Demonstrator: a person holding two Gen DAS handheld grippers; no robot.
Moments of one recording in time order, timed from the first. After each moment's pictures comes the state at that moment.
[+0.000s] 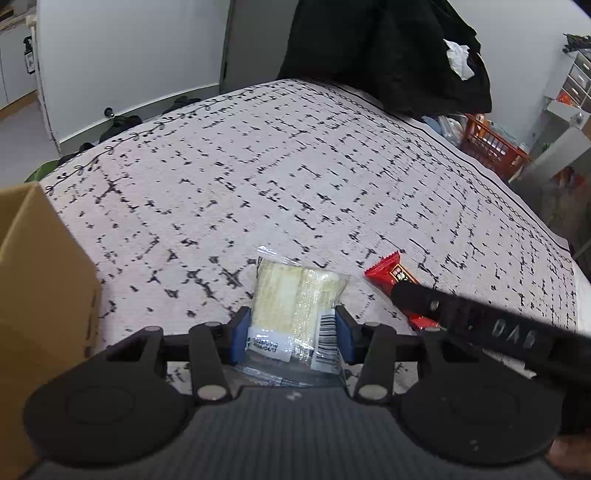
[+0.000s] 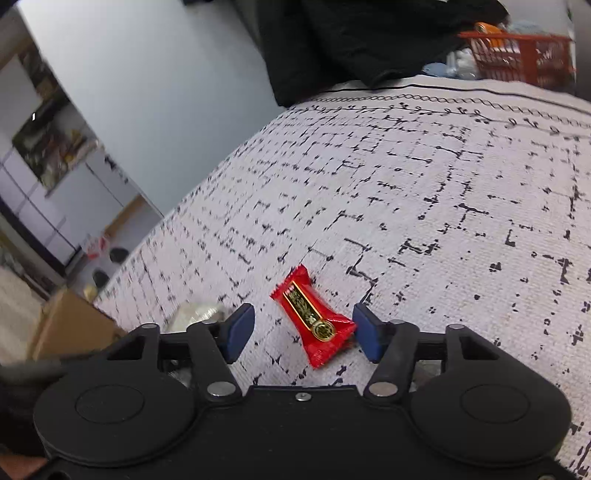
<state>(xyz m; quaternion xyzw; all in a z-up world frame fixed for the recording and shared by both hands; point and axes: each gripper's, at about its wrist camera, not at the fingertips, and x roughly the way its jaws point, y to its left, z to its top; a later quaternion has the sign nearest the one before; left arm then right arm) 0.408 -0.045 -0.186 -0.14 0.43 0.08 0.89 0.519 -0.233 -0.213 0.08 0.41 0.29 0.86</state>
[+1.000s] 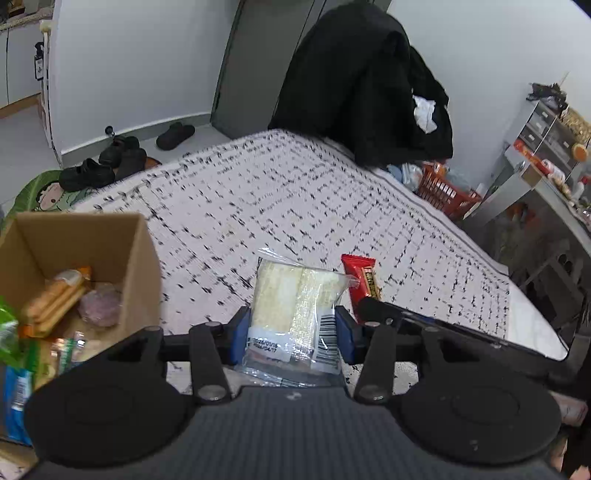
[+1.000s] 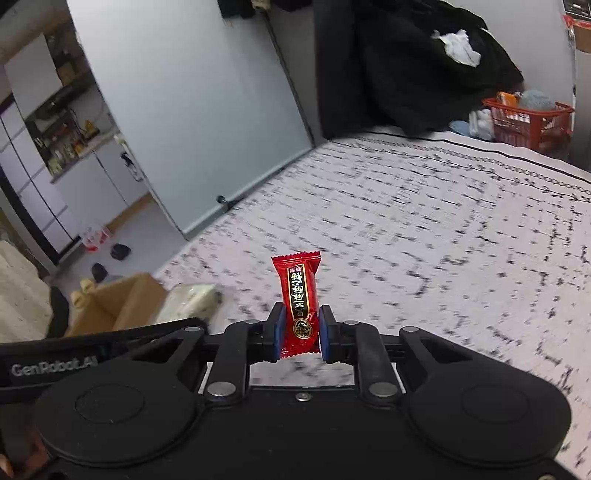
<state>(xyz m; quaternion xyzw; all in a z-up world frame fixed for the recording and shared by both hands) 0.322 -0.026 -0.098 -0.18 0.38 0.05 0.91 0.430 -0.202 -0.141 0.07 0.36 0.29 0.88</state>
